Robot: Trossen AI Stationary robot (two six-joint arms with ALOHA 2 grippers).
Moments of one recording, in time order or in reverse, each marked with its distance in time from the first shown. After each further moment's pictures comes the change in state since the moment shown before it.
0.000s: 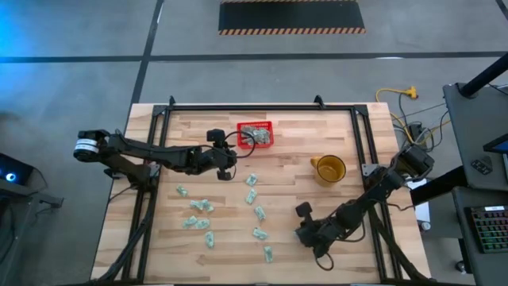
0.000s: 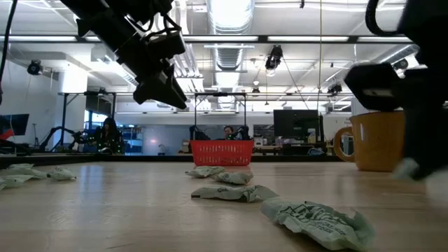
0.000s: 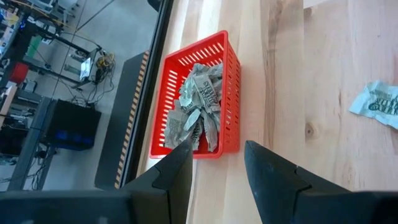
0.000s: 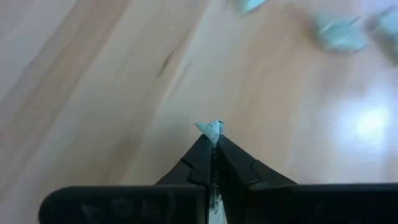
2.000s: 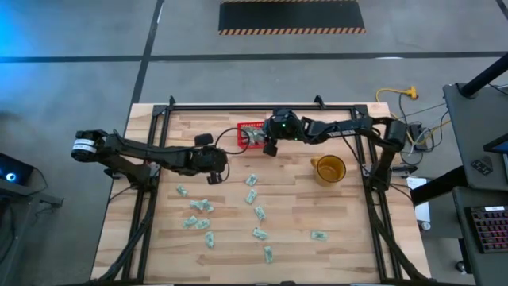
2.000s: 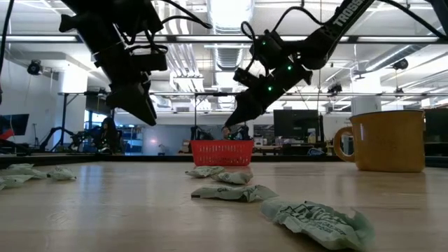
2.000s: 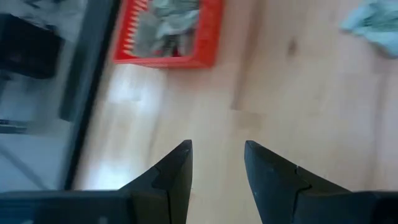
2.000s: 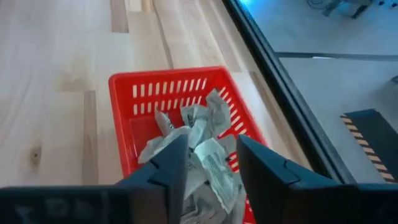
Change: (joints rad) left arm -0.013 -0.027 0.000 -0.350 0.036 -0.351; right arm -1.071 0.102 0.248 0.297 -0.329 -0.382
